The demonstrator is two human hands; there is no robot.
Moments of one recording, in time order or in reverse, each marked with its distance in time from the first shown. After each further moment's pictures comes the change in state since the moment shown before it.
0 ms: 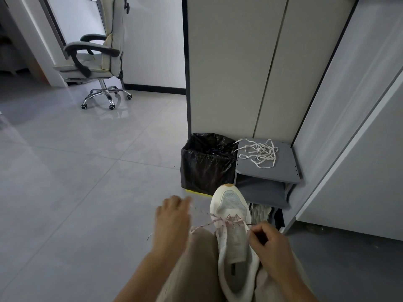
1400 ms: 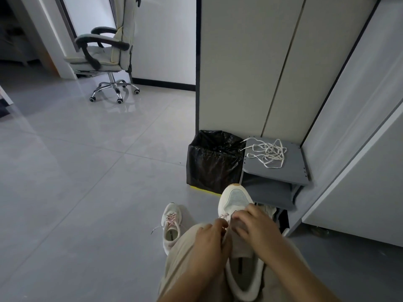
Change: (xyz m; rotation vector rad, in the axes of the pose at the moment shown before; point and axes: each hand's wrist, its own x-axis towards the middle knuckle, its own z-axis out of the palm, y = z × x) left_hand -0.031 0.049 0.011 -0.354 -0.212 -0.089; right_hand 0.036 -0.023 0.018 -0.487 -0.131 -0.525
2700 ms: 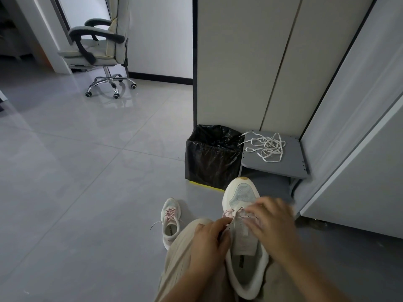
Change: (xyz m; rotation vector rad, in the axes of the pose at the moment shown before) left_hand -0.008 0.007 -0.002 -0.219 0.071 0.105; right_hand -0.016 0.018 -0.015 -0.142 0.240 0.014
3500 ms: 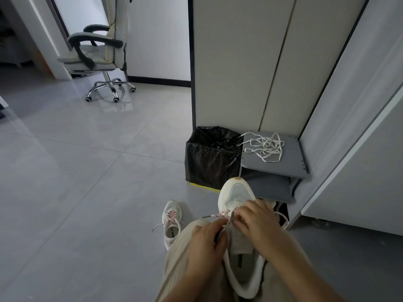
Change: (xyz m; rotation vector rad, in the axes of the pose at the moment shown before) left_hand -0.001 -0.001 -0.003 -0.004 0.050 0.018; right_hand 0.011 -0.017 0.020 -0.031 -0.056 -0.108
